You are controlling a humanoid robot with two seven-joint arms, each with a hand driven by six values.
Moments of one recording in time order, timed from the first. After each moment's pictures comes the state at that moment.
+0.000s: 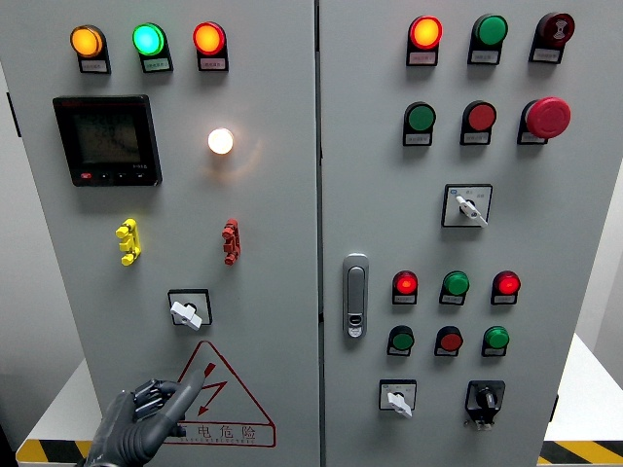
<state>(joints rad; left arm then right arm) -0.26 -0.08 -1.49 -1.73 1.40 0.24 0.53 -0.01 0.12 0.05 -0.14 -0.02 0.02 -0.04</state>
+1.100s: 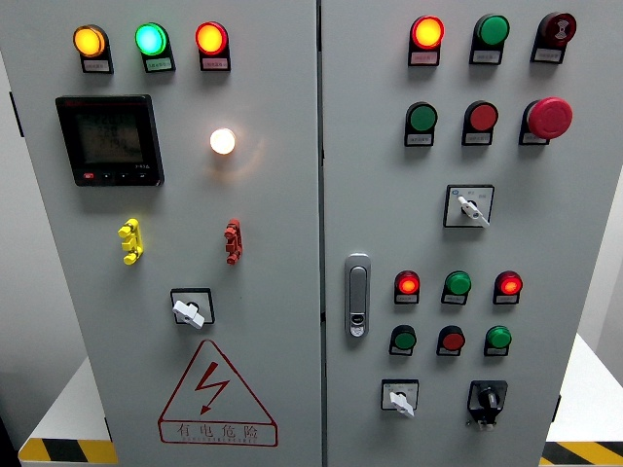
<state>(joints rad) -0.05 0.12 -0.77 -0.58 0.64 0.06 -0.28 -0.01 0.12 0.05 -0.14 -0.02 0.02 -0.04</state>
